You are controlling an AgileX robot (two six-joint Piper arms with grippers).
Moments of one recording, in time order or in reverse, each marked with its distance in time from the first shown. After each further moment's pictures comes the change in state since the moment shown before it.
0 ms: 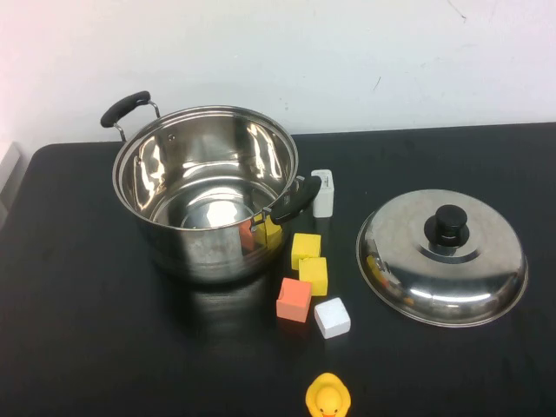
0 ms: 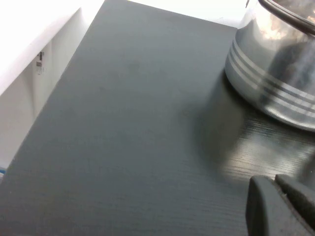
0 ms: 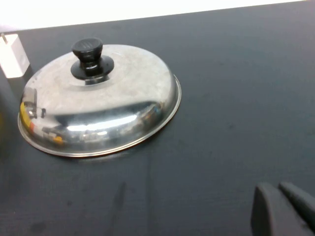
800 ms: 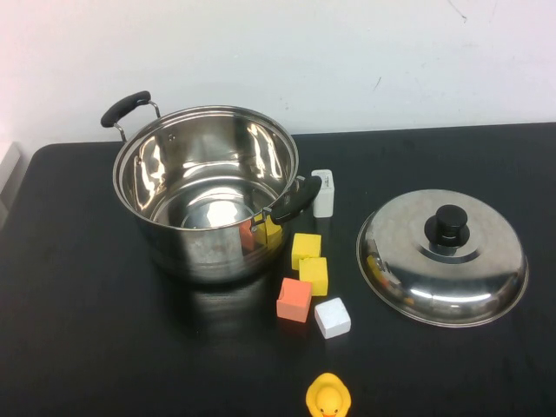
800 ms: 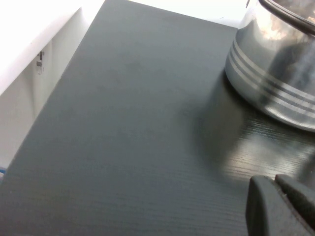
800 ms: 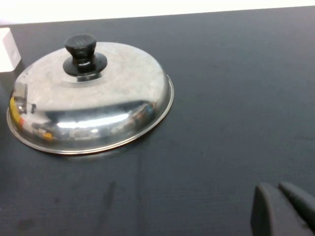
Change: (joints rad) right arm 0.000 0.000 0.000 -0.046 0.000 0.000; left arm 0.000 0.000 0.000 0.000 0.000 -0.003
